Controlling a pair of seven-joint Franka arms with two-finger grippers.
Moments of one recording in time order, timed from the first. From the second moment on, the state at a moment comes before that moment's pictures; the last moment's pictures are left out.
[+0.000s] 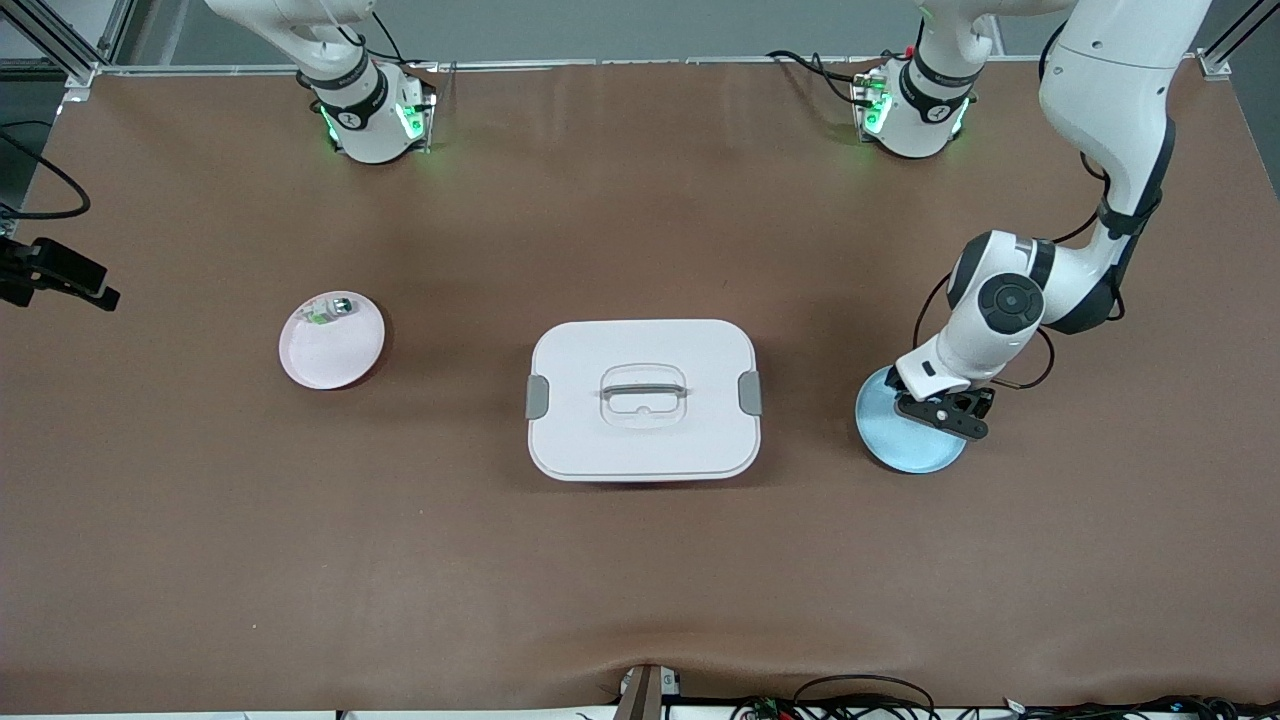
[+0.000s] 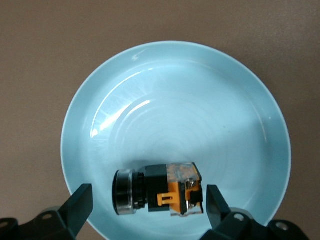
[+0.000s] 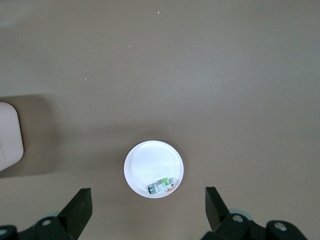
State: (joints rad) left arm -0.04 0.44 -0.11 -2.16 0.32 2.64 0.00; right arm -0.03 0.06 -0.08 -1.52 0.03 1.60 -0.03
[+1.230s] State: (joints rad) left arm -0.04 0.47 -0.11 -2.16 0.32 2.69 -0.02; right arm -0.03 0.06 -0.08 -1.52 -0.01 1.61 -0.03
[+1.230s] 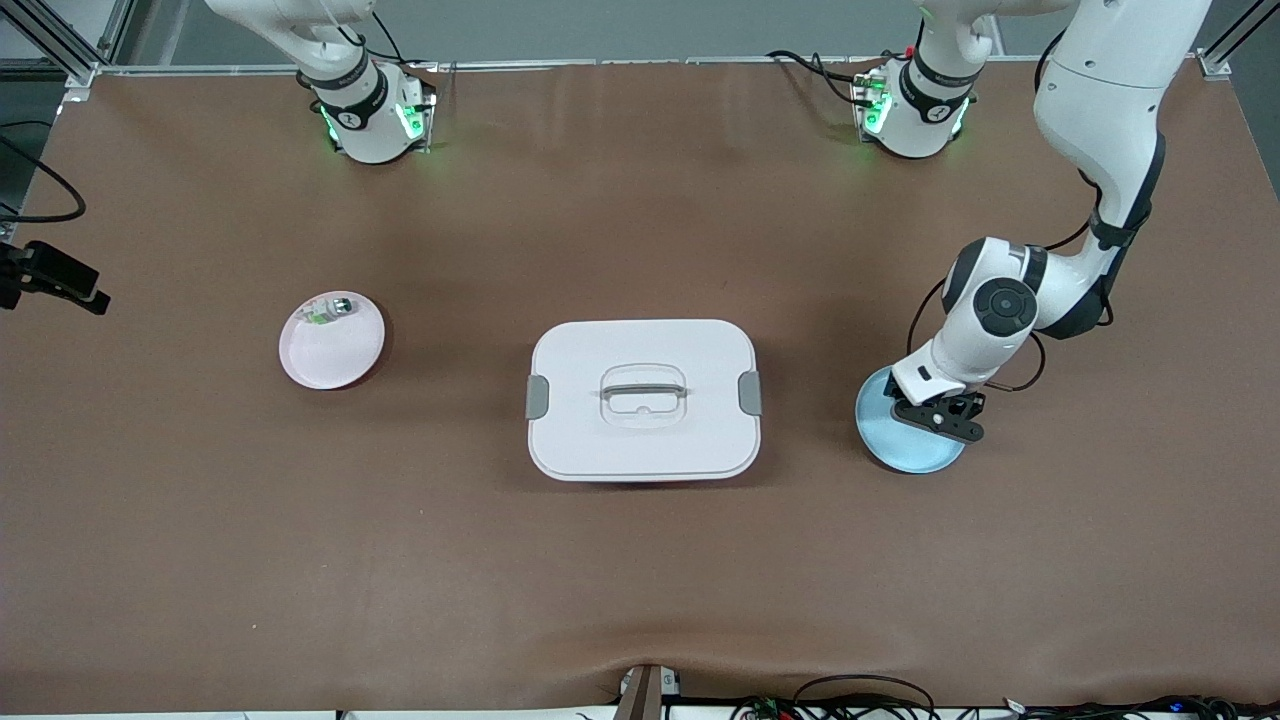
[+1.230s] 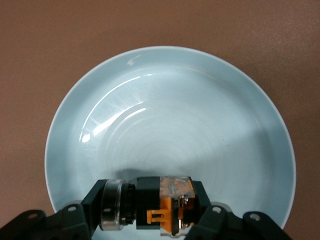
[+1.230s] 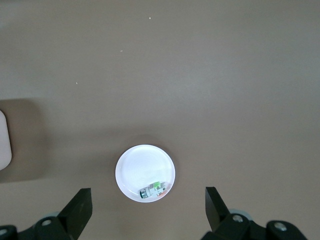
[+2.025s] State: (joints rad) left arm -0.03 0.36 -0.15 -2.15 0.30 2.50 -0.28; right arm -0.02 0.06 -0.06 -1.53 -0.02 1.60 -0.03
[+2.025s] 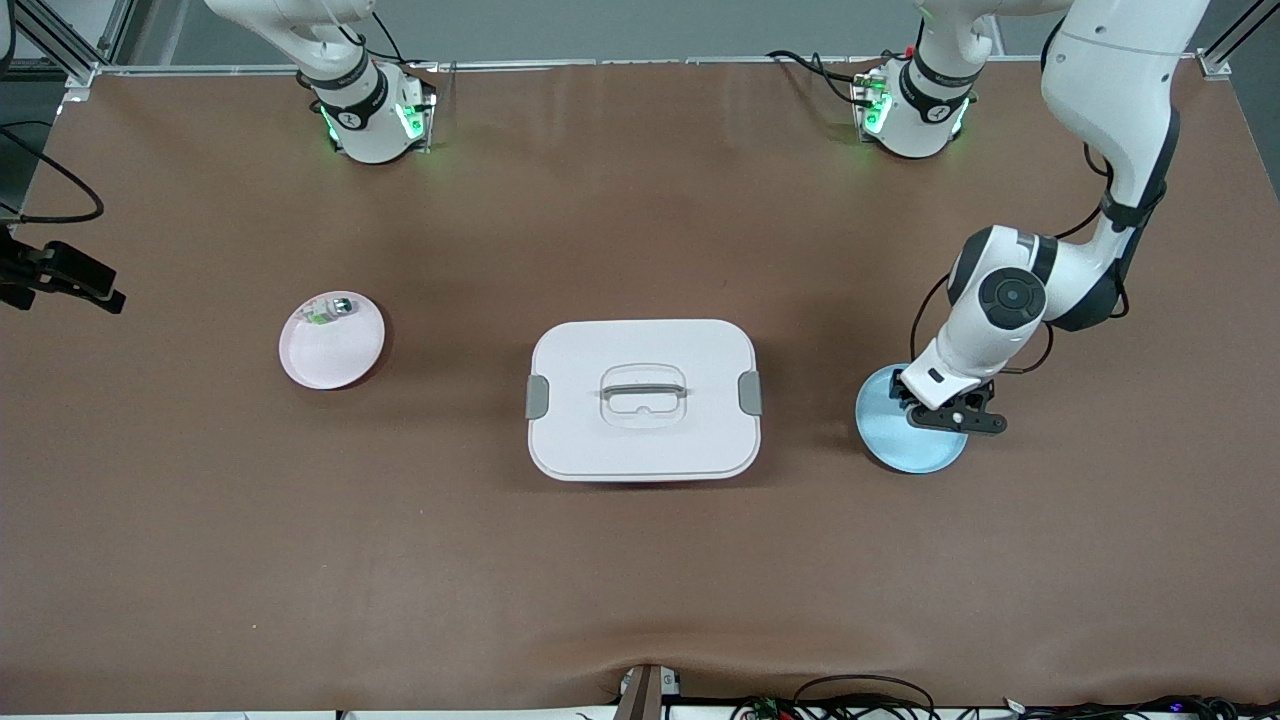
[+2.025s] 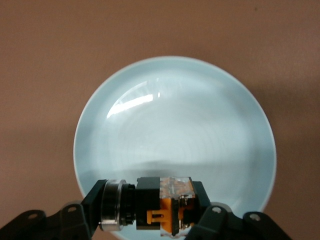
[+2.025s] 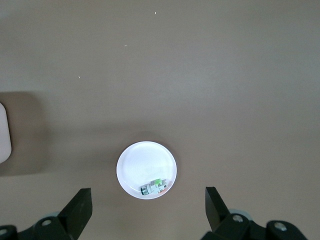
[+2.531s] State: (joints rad) left arm -0.04 0.03 -0.23 -2.12 0.08 2.00 -0.30; right arm -0.02 0.06 -0.06 -1.53 -0.02 1.59 -0.03
